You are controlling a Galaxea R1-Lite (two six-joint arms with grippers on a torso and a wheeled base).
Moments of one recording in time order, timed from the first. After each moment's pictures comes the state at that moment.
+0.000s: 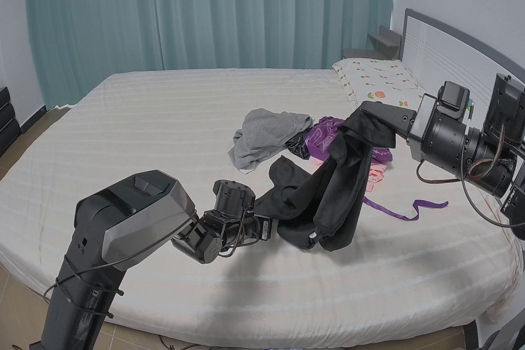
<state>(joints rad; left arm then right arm) -0.52 2.59 -1.34 -0.68 -0.03 -0.19 0.51 1.55 -0.75 -0.83 0.26 0.70</state>
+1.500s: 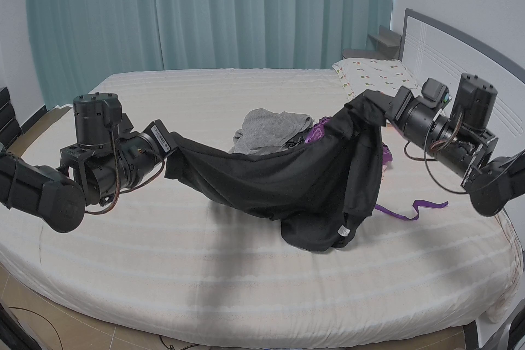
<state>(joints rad) -0.33 1.76 -0.84 -0.66 0.04 -0.73 0.37 1.80 -0.88 -0.99 0.17 0.64</state>
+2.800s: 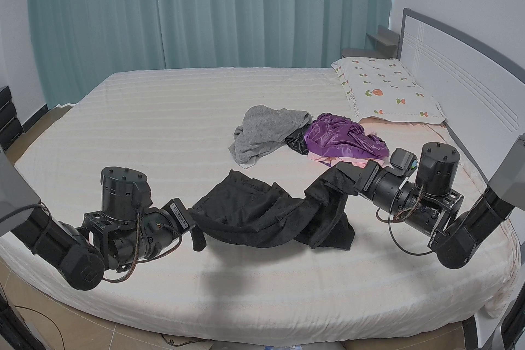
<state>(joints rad) -0.43 1.84 -0.53 -0.79 0.04 -0.88 0.46 2.00 -0.62 -1.27 0.12 0.74</state>
